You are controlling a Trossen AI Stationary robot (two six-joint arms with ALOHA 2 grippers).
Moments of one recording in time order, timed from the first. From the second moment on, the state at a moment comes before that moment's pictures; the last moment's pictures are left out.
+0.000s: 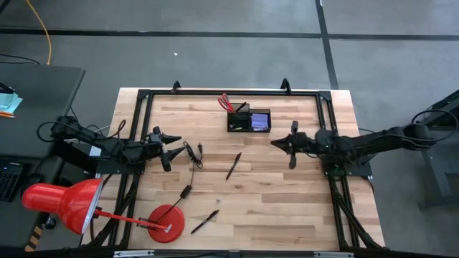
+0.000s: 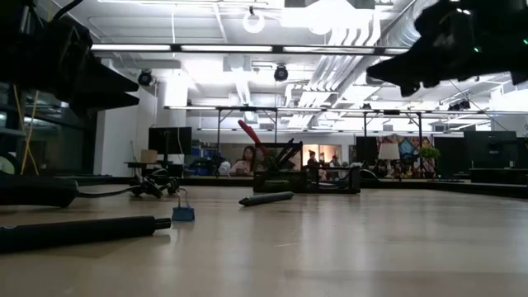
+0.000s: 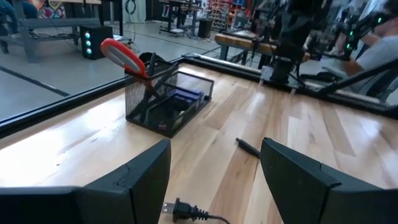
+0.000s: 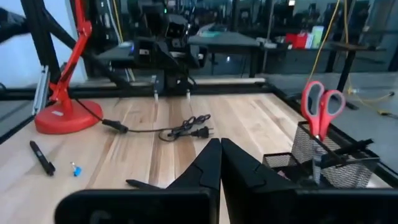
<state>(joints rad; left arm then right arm) -0.23 0.31 0.01 0.11 -0.71 -0.27 -0.01 0.79 0.15 0.58 0.12 -0.03</state>
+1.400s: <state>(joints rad) -0.23 0.94 0.52 -0.04 -0.64 -0.44 -0.01 0.67 0.01 0.49 0.15 -0.03</state>
